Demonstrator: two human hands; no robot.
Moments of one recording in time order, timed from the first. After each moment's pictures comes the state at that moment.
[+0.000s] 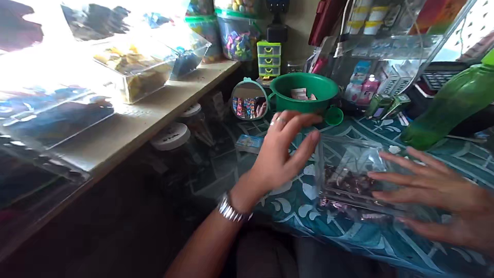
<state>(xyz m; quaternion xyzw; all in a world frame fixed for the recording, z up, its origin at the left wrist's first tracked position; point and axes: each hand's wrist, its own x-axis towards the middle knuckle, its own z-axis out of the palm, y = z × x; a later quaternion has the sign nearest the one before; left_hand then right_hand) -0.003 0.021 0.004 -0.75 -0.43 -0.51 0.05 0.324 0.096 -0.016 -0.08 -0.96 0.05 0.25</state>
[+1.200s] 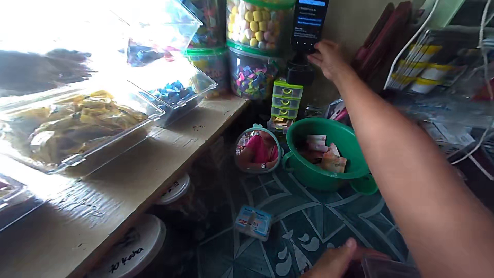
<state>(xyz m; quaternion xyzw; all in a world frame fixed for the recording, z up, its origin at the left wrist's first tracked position) 0.011 0.100 -0.073 -0.52 -0.31 -0.49 -0.62 -0.066 0.478 0.161 -0.20 -0.66 0.49 0.53</state>
